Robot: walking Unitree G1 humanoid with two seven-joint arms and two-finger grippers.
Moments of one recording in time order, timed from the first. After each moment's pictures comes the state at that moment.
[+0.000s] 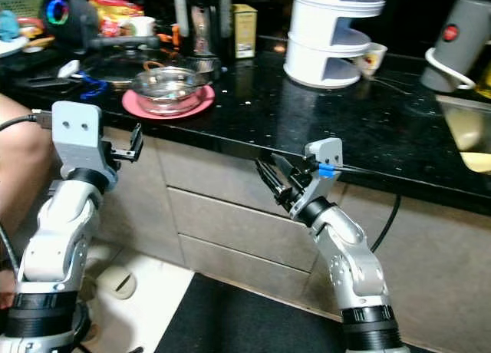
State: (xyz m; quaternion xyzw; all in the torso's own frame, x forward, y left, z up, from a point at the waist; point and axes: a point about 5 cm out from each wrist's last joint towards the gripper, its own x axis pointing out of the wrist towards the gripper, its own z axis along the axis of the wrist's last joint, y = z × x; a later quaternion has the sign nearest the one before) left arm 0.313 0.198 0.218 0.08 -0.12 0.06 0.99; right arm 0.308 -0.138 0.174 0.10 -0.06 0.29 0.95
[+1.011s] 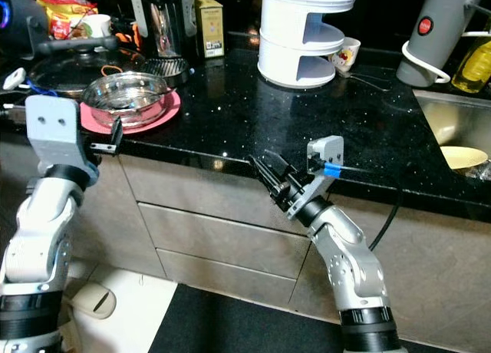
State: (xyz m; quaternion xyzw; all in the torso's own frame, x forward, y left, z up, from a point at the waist) left arm 0.307 0.214 0.228 0.10 -0.14 0.08 0.98; right arm 0.298 -0.130 0.179 0.19 -0.08 0.35 0.92
